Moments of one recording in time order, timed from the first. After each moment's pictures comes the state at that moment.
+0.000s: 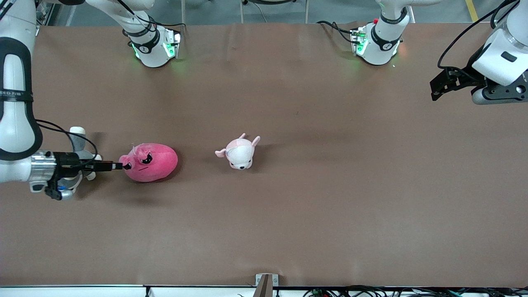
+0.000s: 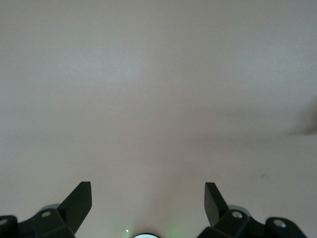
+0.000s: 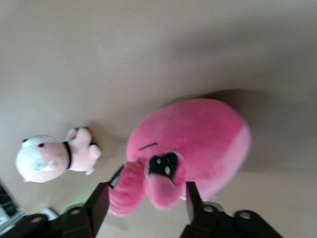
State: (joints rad) left arm -0.04 -0.04 -0.14 -1.55 0.05 1.48 -0.18; right arm -0.09 0.51 -0.10 -1.50 0.52 1.63 -0.17
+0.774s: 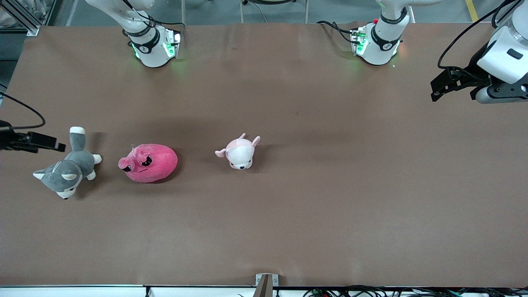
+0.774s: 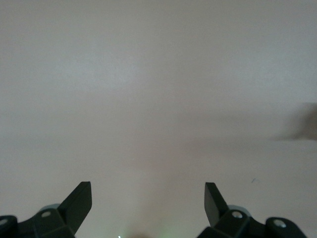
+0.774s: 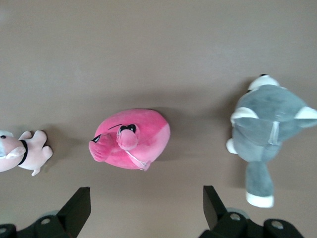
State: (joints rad) left arm -0.03 -0.04 -0.13 -1.55 0.02 1.51 -0.18; right arm -0.09 0.26 -0.10 -1.39 0.20 1.56 -0.13
